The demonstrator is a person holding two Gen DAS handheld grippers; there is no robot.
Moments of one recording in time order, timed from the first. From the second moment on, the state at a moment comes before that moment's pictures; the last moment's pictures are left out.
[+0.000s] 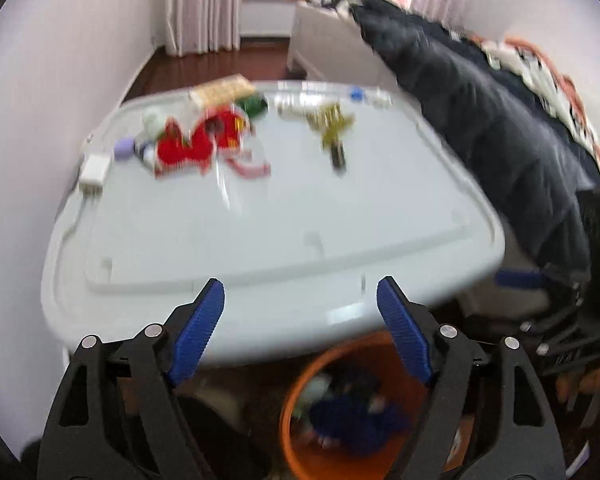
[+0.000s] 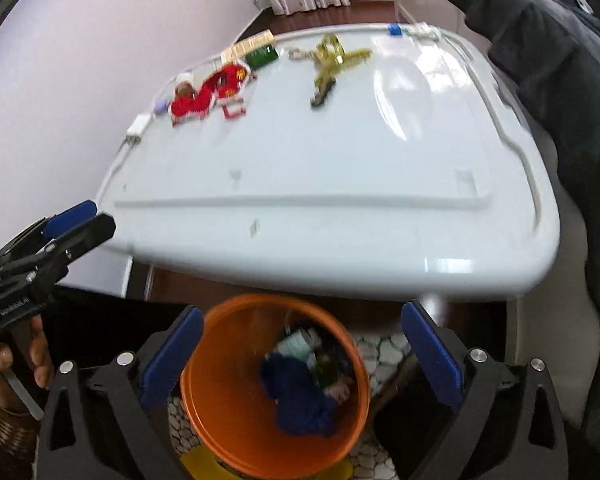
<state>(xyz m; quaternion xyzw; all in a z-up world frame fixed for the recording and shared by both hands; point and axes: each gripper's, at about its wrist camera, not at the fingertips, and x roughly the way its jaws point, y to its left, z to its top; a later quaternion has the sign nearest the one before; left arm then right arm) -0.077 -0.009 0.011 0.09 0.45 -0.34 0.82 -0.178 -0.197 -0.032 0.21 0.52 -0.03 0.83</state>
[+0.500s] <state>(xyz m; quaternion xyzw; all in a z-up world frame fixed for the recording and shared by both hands) 0.010 -0.035 -0.018 0.03 0.48 -0.30 0.83 0.042 -0.274 -0.069 0.16 0.52 -0.11 0.83</state>
